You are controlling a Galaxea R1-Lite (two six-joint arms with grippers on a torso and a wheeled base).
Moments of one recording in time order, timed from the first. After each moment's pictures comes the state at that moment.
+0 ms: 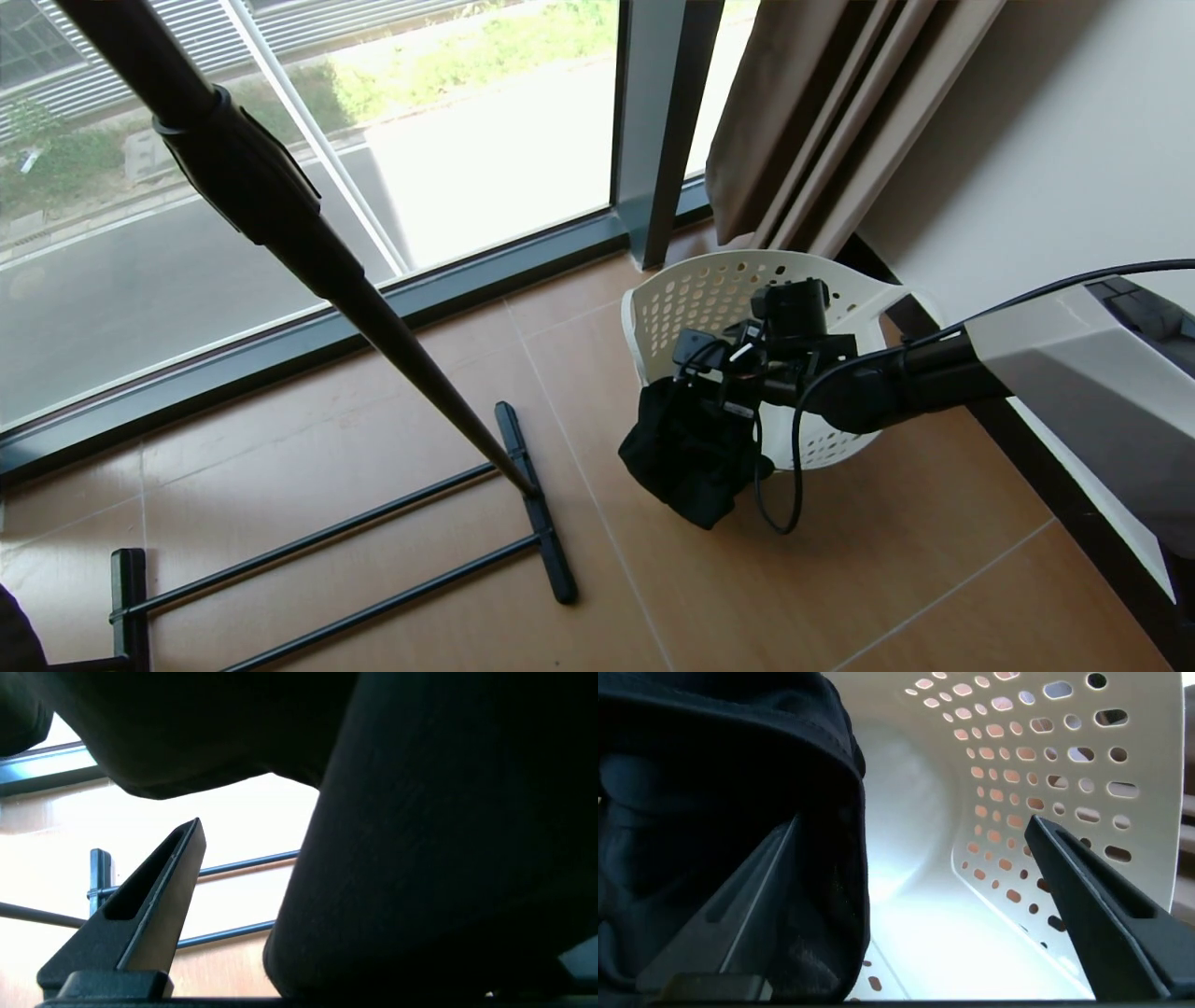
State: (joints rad) left arm 0.00 0.01 0.00 -0.06 0.17 -0.07; right arm 0.38 2.30 -1.50 -0.28 -0.12 -0.97
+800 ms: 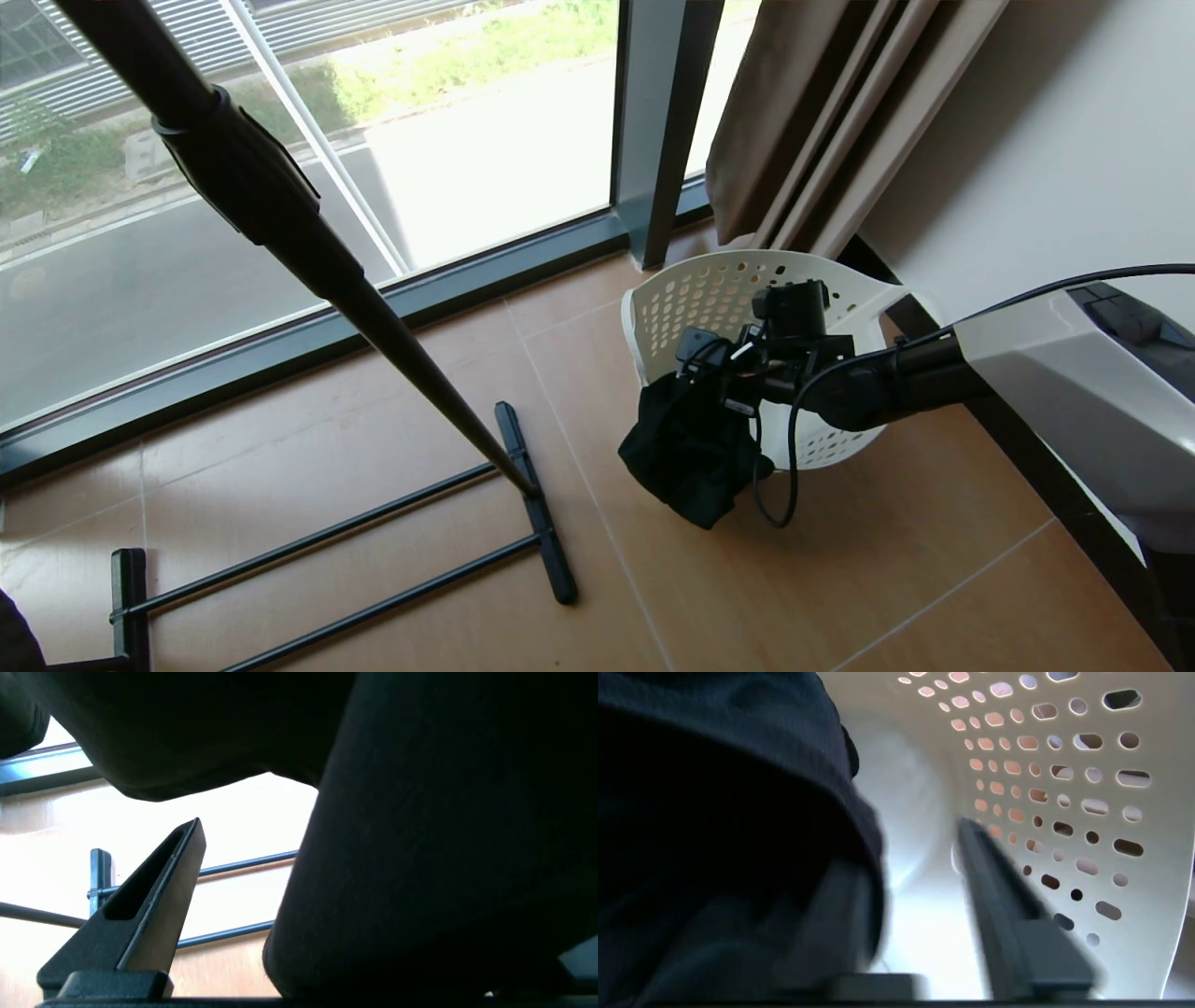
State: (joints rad) left arm 0.00 0.01 0.00 -0.06 0.17 -0.07; right arm 0.36 2.33 -1.54 -0.29 -0.12 -0.96
